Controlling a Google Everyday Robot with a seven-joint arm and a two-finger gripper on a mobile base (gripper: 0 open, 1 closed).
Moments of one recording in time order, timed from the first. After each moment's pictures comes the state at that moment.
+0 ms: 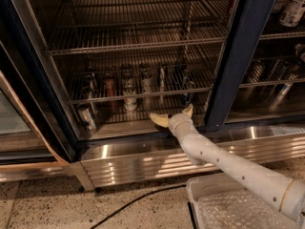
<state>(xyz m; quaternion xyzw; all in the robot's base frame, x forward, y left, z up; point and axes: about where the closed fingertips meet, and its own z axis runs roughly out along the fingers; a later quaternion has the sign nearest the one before) 0.763 -0.096 0.571 -0.10 0.76 0.09 0.64</state>
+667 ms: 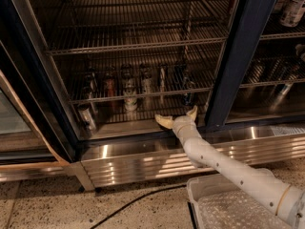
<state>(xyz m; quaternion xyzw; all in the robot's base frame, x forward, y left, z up) 0.772 -0.123 0.554 -0.09 0.75 0.05 0.66</state>
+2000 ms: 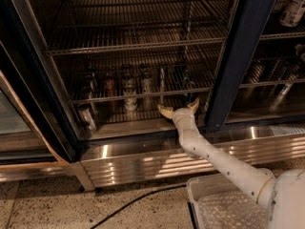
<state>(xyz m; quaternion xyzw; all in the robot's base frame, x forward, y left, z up) 0.828 -0.139 0.553 -0.07 0.72 0.00 0.69</state>
